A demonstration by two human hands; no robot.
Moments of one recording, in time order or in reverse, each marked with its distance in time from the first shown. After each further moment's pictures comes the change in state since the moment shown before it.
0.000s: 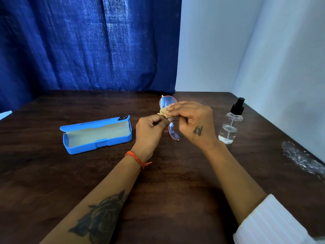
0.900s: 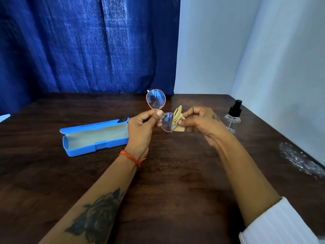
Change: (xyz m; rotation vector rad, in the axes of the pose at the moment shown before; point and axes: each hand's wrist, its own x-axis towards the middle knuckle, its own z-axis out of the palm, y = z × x) left_hand 0.005 0.008 -0.008 -0.251 0.094 -0.042; right_hand 0.011 0.001 -0.030 0.563 -0.331 1.067
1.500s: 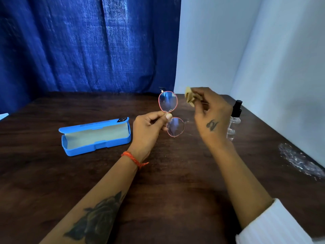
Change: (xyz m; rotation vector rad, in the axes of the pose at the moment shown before) left_hand -0.003 -0.001 0.003 0.174 -0.106 0.123; right_hand 0.002 0.002 0.006 -0.500 0.615 -0.842
